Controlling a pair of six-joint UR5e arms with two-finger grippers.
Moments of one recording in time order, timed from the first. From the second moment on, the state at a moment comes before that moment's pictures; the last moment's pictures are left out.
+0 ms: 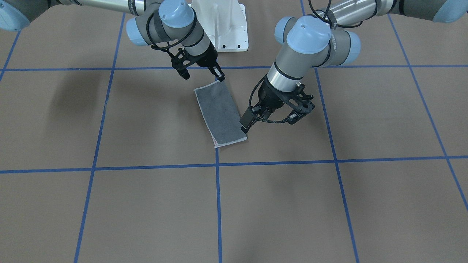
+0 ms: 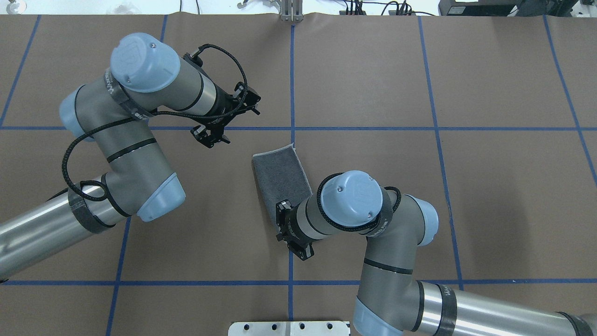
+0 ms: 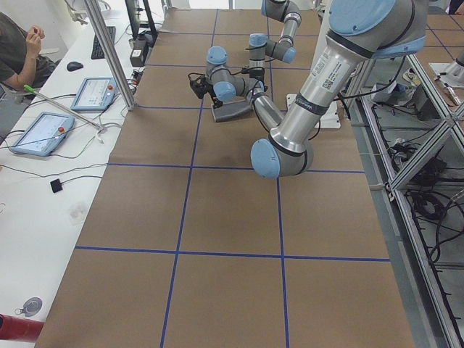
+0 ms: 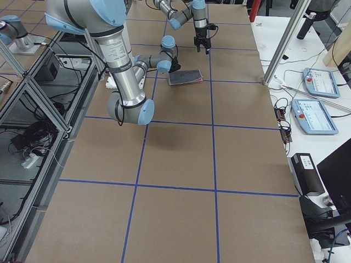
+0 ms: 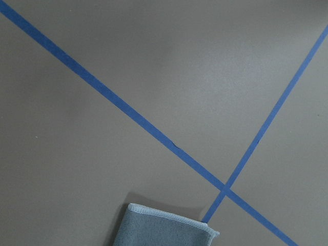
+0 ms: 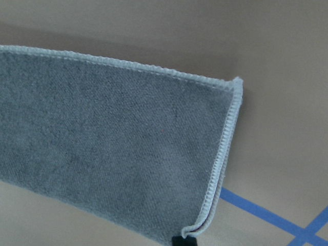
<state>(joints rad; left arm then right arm) -0.70 -2.22 -1.64 -1.92 -1.98 -1.88 0.33 -0.97 1.68 -1.16 1.90 2.52</state>
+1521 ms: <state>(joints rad) -0.67 -2.15 -1.71 -1.92 -1.97 -1.93 0.44 -0.99 1.71 -1.16 1.98 2.48</state>
